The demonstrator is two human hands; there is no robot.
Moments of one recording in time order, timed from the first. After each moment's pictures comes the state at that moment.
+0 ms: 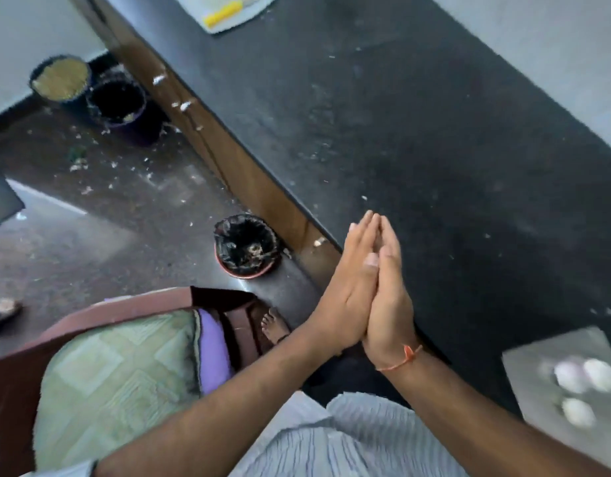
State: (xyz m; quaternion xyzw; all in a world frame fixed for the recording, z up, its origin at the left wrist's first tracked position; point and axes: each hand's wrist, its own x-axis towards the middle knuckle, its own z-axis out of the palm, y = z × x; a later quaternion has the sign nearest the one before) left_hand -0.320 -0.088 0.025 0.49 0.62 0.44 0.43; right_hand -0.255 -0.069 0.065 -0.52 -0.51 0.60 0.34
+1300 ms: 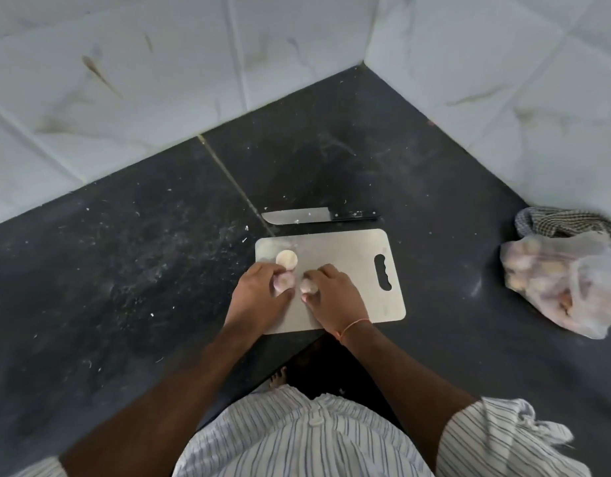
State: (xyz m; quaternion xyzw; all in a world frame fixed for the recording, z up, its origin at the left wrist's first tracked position) left_hand -0.023 0.044 -0.003 0.86 0.33 0.04 0.39; right_hand 0.094 -0.103 -0.003 -0.89 -0.37 0.21 0.18
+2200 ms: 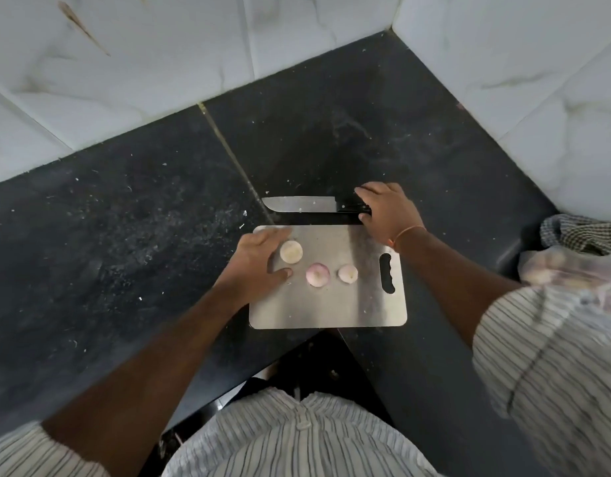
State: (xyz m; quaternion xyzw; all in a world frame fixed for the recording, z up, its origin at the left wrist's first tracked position) left_hand 0.010 0.085 -0.017 0.87 0.26 -0.02 0.41; right_hand 0.281 -0.079 0.025 -0.89 -0.43 0.14 0.03
